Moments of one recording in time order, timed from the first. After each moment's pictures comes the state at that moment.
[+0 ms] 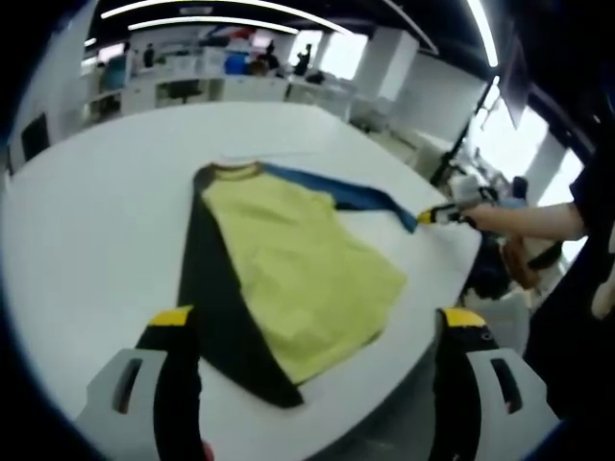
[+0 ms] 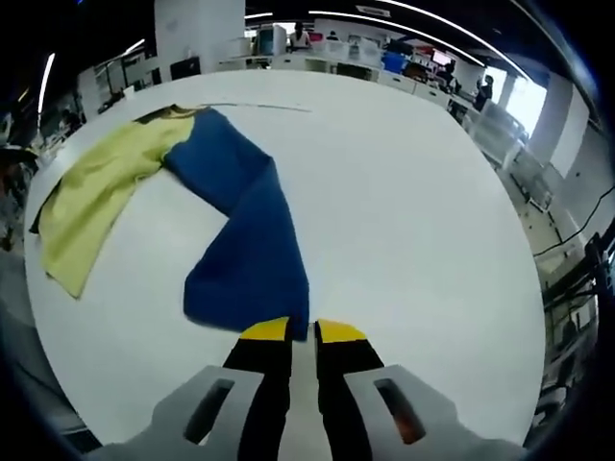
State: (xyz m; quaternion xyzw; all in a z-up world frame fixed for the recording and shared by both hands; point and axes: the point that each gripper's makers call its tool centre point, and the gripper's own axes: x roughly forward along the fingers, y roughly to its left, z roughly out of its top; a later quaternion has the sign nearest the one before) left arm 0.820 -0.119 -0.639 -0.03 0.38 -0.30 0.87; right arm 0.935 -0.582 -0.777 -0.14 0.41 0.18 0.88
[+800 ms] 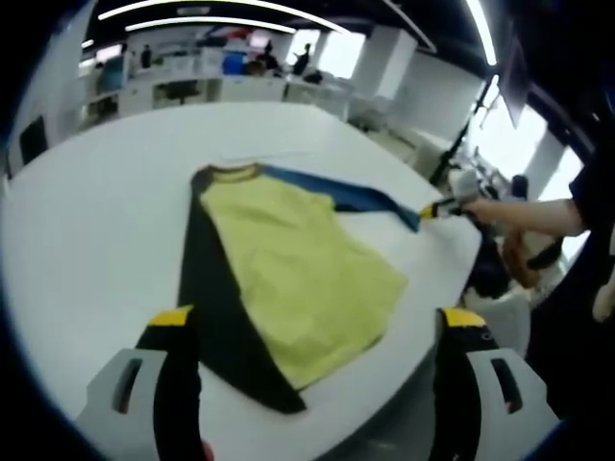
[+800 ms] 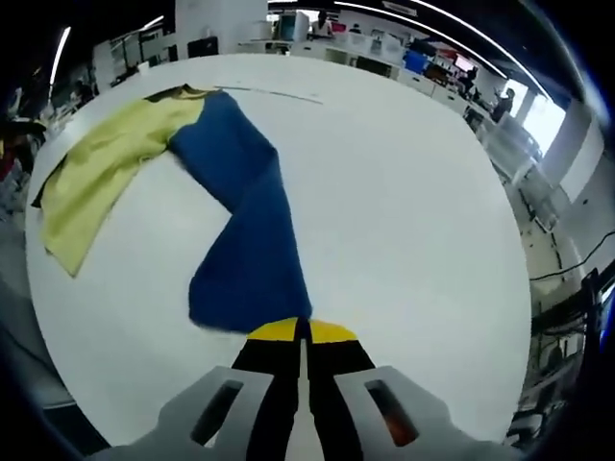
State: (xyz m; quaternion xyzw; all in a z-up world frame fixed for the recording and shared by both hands) left arm 0.827 -0.120 -0.639 -0.03 0.38 -0.31 0.87; right arm 0.948 -0.601 -0.766 -0.20 0.43 0.20 0.86
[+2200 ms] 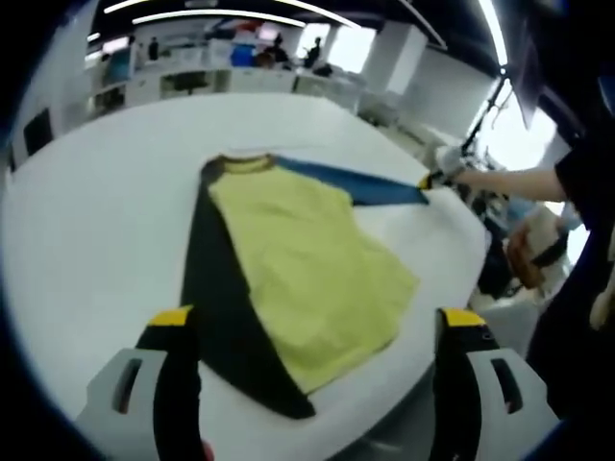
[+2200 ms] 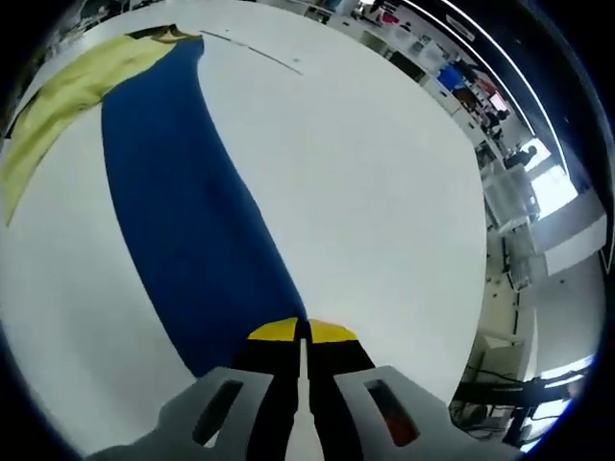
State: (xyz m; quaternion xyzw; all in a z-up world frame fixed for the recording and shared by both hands) left arm 0.838 -0.118 -0.654 -0.03 0.40 -0.29 0.87; right arm 1.045 -0.656 -0.768 -0.35 0.45 0.20 0.80
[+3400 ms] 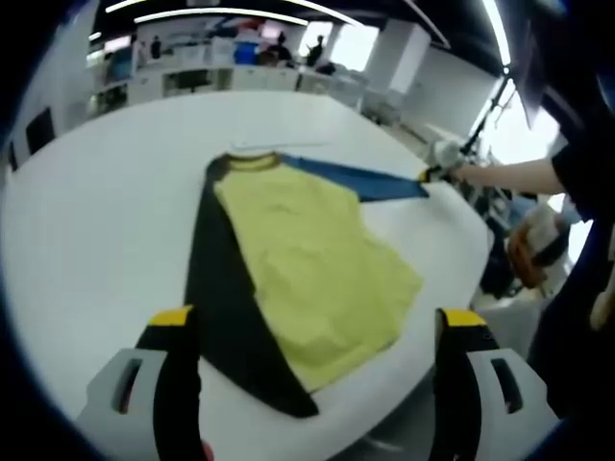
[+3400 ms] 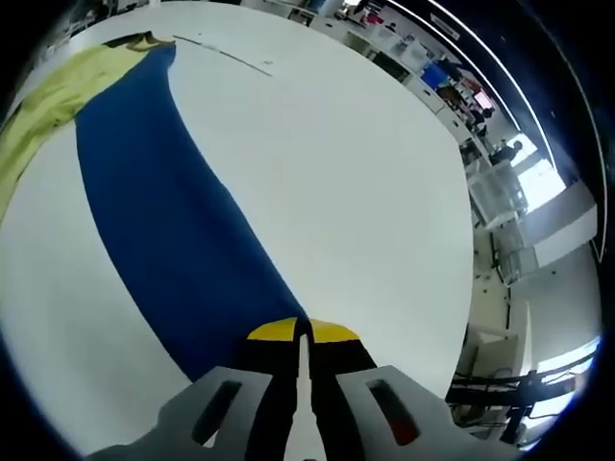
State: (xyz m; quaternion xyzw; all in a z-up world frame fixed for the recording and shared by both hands) left arm 0.841 -0.113 -0.654 -0.03 0.40 -0.28 0.87; right arm 1.066 -0.663 -0.764 -0.35 0.43 0.17 0.81
